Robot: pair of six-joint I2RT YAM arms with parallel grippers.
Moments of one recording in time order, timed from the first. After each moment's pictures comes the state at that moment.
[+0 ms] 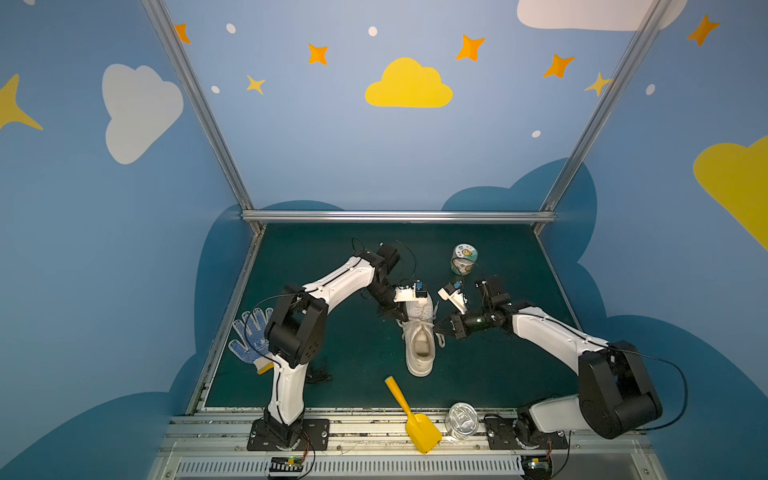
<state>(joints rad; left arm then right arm) -0.56 2.00 1.61 -1.06 0.65 1.02 0.38 1.41 0.77 -0.43 -0.89 -0.04</state>
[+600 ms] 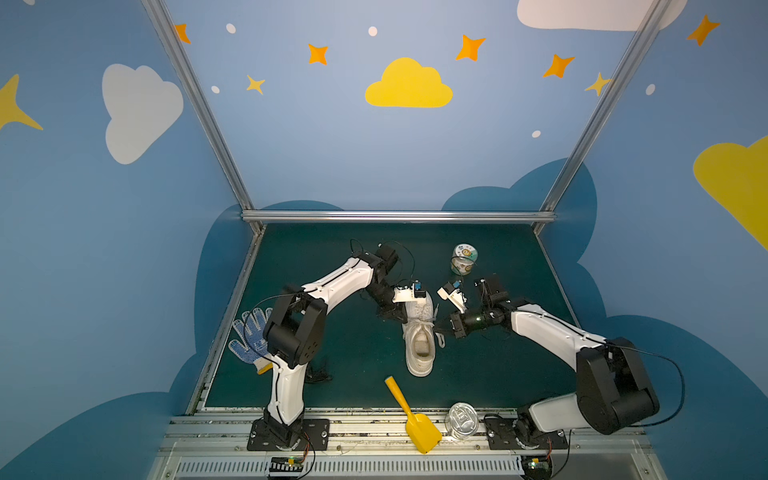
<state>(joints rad) -0.55 1.98 1.58 -1.03 0.66 1.02 0.38 1.44 0.81 -0.46 -0.90 -0.04</state>
